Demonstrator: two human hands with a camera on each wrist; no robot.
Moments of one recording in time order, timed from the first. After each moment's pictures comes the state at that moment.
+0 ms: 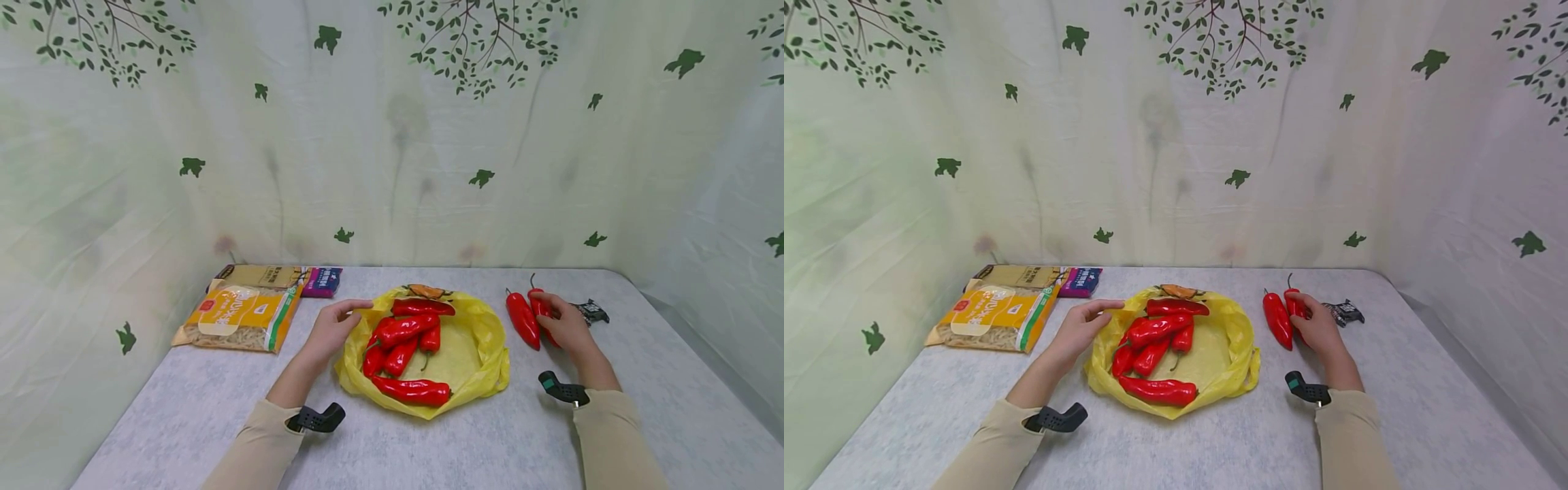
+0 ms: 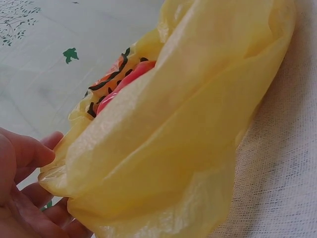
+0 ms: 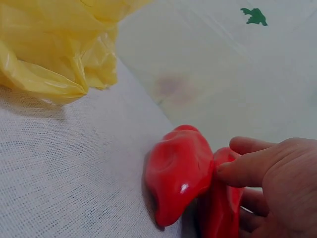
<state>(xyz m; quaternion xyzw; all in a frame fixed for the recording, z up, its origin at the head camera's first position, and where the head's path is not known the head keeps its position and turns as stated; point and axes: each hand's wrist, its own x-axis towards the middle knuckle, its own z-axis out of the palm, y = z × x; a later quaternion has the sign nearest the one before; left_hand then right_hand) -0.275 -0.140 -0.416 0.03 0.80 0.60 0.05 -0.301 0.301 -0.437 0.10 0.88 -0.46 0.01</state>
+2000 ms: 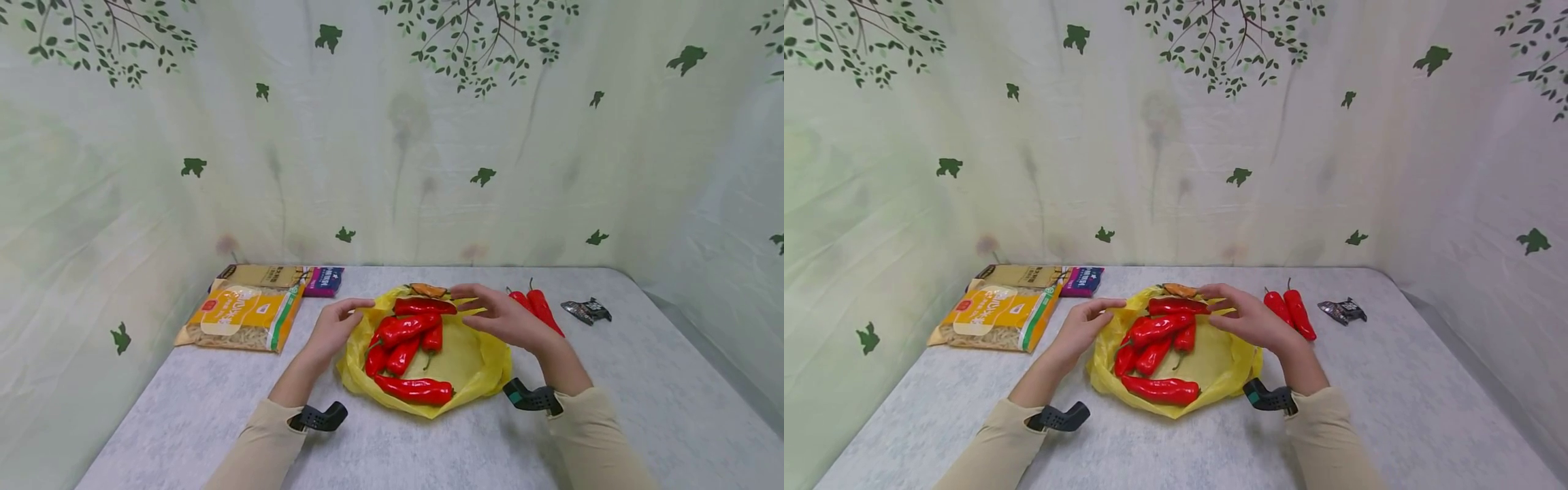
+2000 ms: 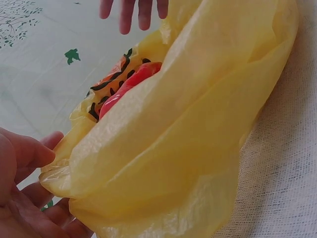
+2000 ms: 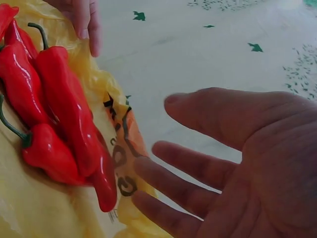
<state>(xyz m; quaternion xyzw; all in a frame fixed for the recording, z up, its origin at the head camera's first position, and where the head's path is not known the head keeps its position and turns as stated) -0.271 -0.141 -0.411 0.04 0.80 0.60 0.04 -0.264 0.194 -0.364 -0.26 0.85 -0.44 0.09</state>
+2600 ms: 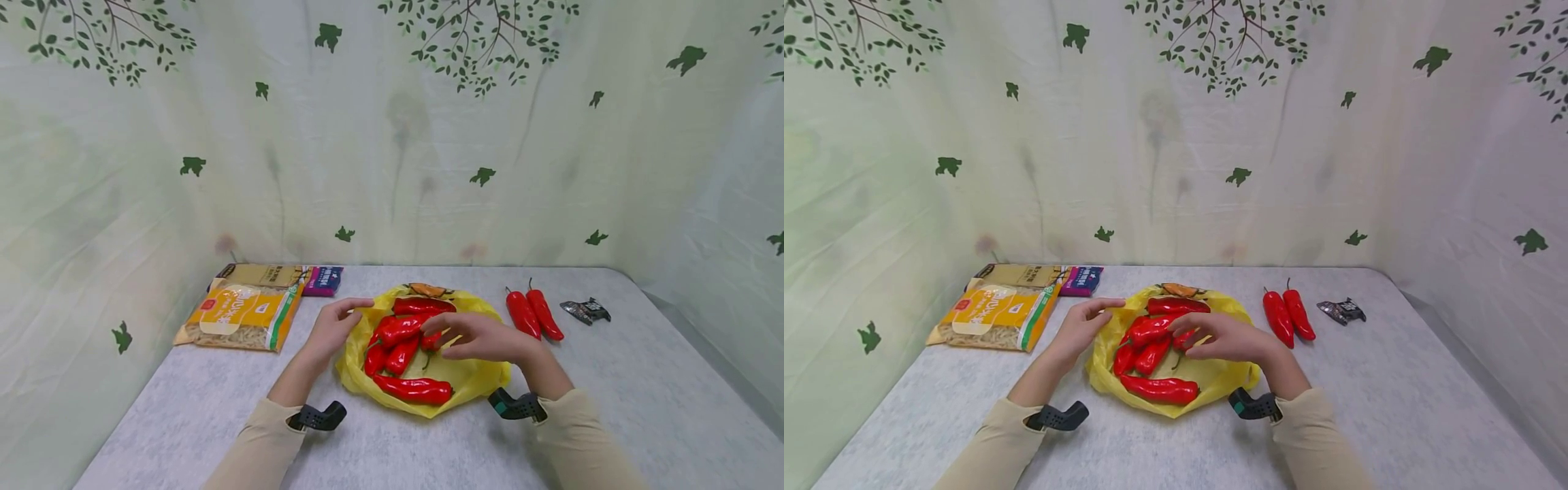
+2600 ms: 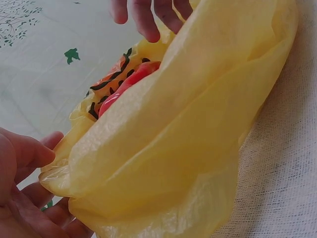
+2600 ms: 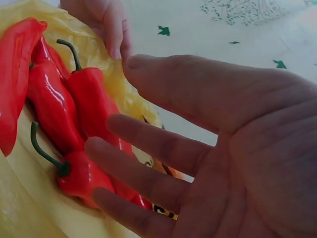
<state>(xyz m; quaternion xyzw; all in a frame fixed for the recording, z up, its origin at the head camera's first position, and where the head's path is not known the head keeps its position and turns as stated) -0.273 -0.140 -0.414 0.03 0.80 0.60 0.05 -0.256 0.167 -0.375 -0.35 0.82 -0.41 0.21</state>
